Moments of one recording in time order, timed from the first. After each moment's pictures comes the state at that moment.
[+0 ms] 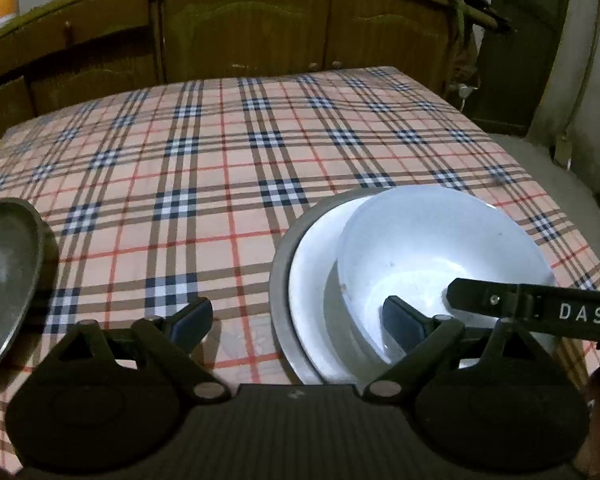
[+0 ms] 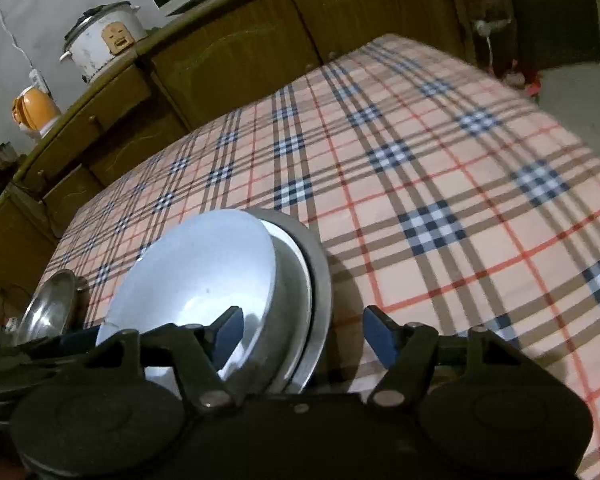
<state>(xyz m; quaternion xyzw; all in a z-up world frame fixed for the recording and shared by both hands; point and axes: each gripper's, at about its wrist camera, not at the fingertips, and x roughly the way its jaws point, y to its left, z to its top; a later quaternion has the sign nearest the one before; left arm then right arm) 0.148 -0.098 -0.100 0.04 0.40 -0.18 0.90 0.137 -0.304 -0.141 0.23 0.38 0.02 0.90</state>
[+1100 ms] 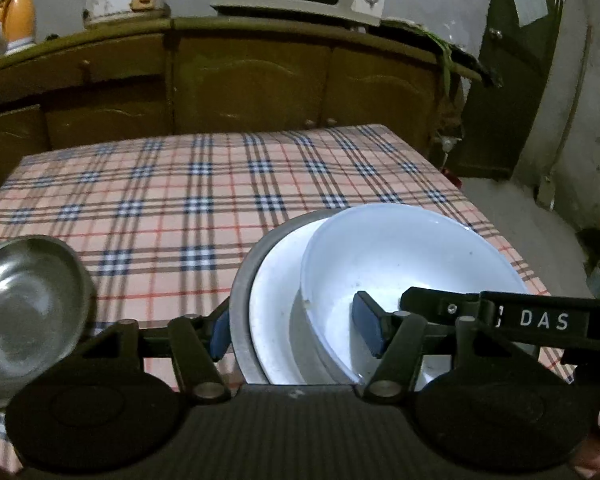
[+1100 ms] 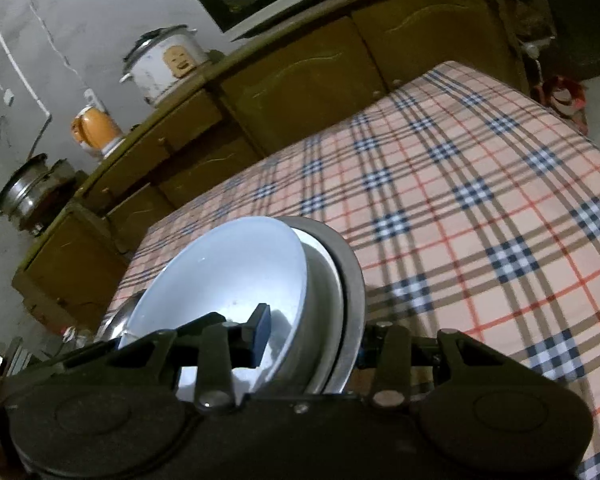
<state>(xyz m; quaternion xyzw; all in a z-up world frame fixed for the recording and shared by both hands) 0.118 -0.072 -0.041 0.01 0.34 -0.19 0.92 0.122 -0.268 -0.079 0.25 0.33 0.09 0.90</state>
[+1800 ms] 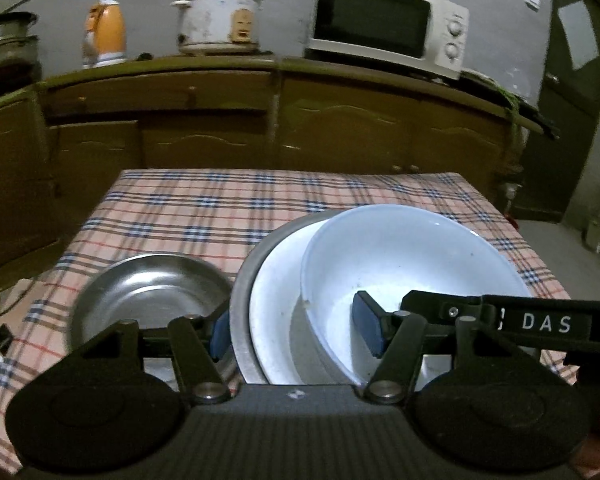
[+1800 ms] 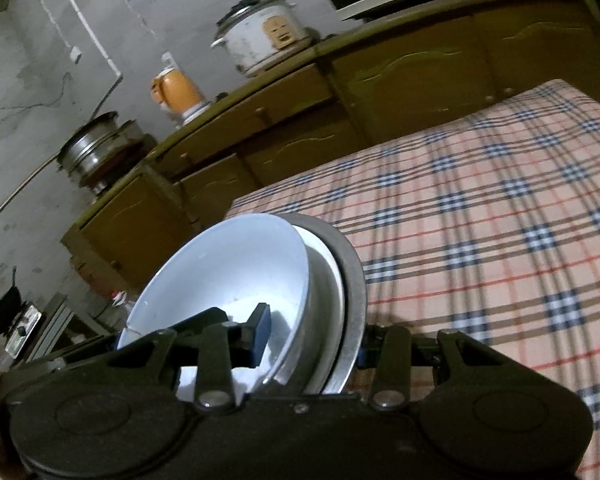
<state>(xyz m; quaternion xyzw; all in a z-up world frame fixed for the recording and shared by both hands) 0.102 0.031 -0.001 -0.01 0.30 -0.10 0.95 0.137 -0.152 -0.035 0.21 0.32 0.19 0.90</state>
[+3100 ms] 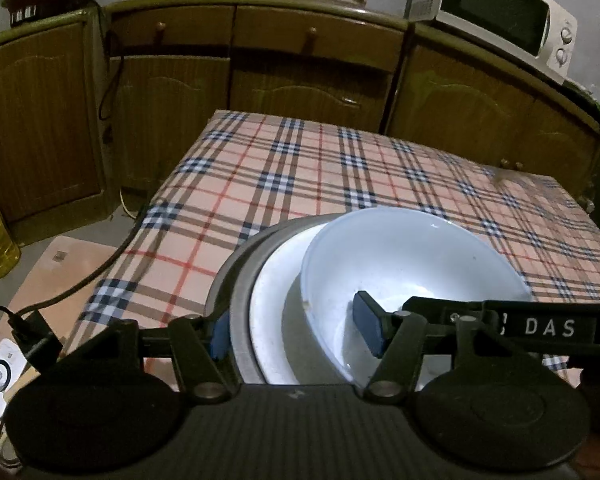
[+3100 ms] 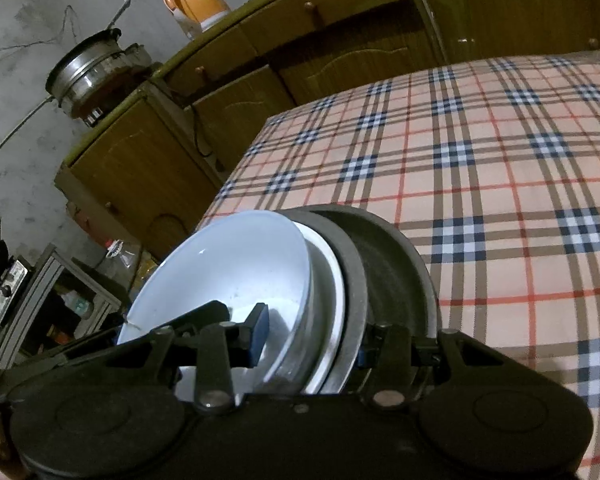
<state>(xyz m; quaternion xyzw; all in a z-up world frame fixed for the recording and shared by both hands) 0.198 0.178 -0.085 -0.05 0.34 -0.05 0.94 0.253 0.025 -0.121 0.18 0.39 0.23 0.87</state>
